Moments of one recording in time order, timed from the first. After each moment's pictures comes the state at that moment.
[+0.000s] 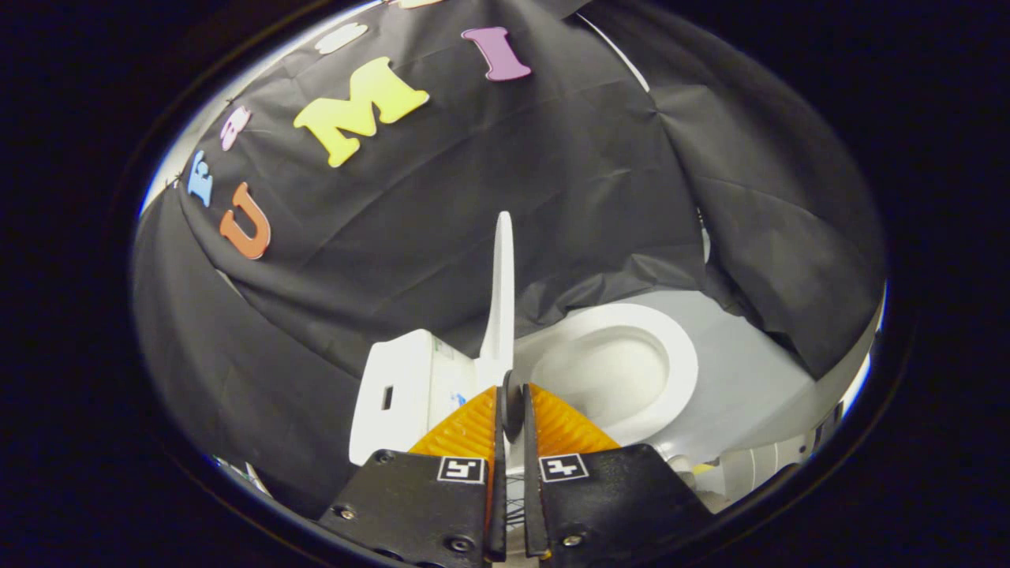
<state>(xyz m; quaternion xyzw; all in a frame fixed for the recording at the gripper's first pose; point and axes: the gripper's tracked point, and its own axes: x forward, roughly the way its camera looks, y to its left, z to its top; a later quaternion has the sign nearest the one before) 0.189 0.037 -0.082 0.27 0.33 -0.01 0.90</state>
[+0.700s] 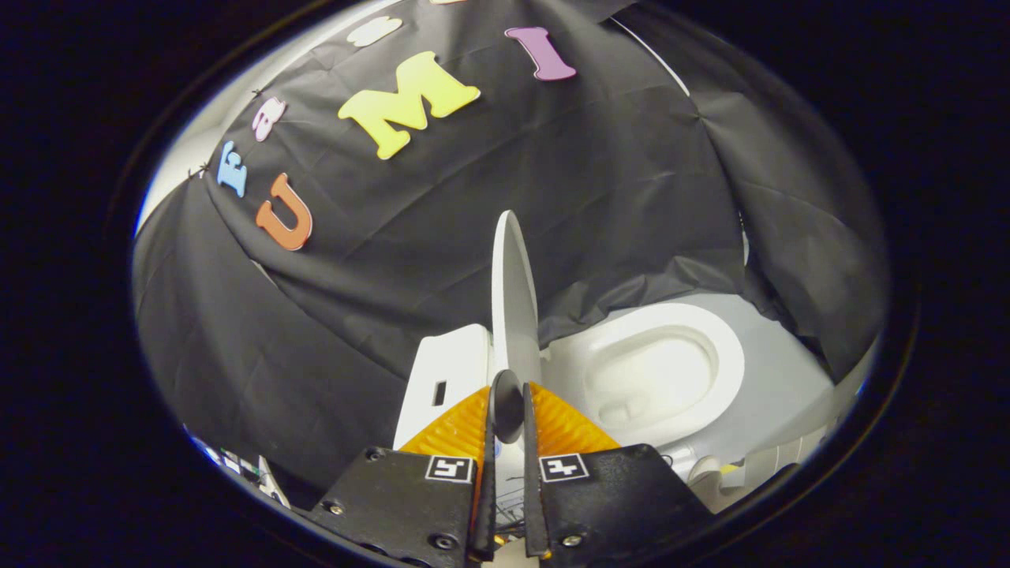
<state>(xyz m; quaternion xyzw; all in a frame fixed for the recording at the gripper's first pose) 0.188 0.049 -0.083 0.28 0.32 0.06 0.90</state>
